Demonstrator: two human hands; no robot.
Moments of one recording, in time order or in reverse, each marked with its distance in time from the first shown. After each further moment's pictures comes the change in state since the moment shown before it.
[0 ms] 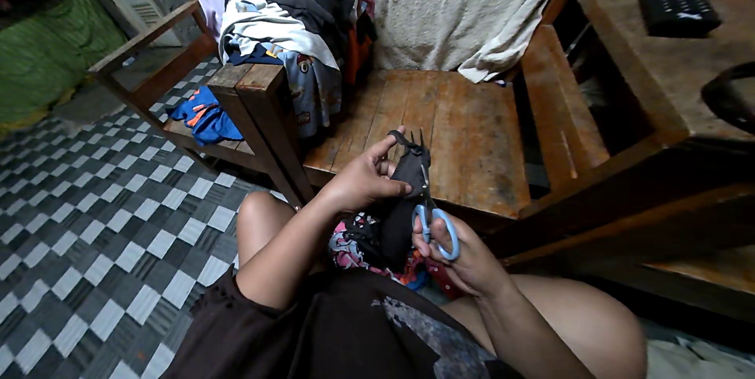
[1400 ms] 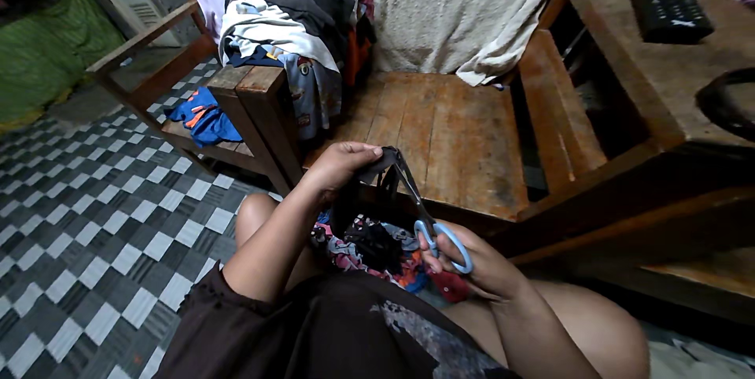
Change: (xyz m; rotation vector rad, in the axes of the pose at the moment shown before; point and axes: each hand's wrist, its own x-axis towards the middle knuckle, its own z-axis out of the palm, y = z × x) left_hand 0.003 0.004 -0.028 -0.001 0.262 -0.064; right_hand -0.002 -0.008 -0.023 -0.049 -0.206 0.147
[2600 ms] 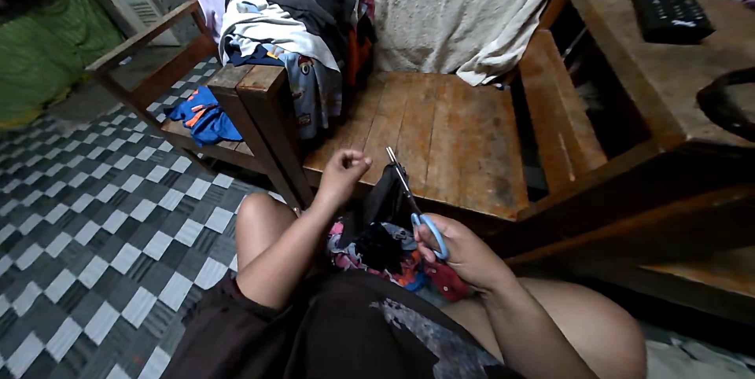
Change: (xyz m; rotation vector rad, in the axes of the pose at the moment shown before) left_hand 0.017 -0.058 0.007 0.092 0.255 0.076; right_hand 0.012 -0.004 0.010 -0.227 0.200 0.099
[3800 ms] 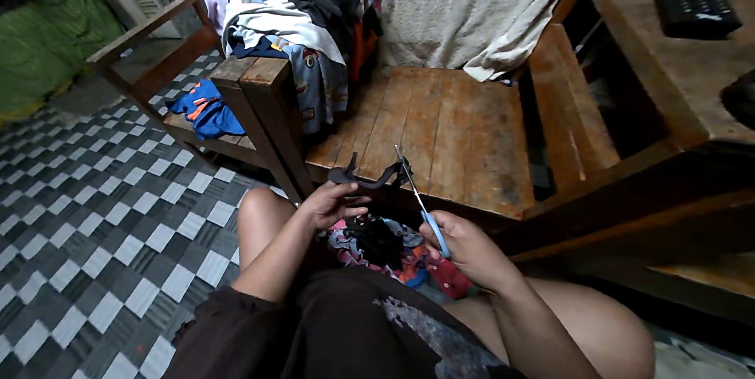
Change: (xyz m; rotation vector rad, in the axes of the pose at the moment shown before) left_hand -0.012 -0.049 -0.025 -0.582 -0.206 -0.385; right_hand 0.000 -0.002 0.000 -0.181 0.100 0.071
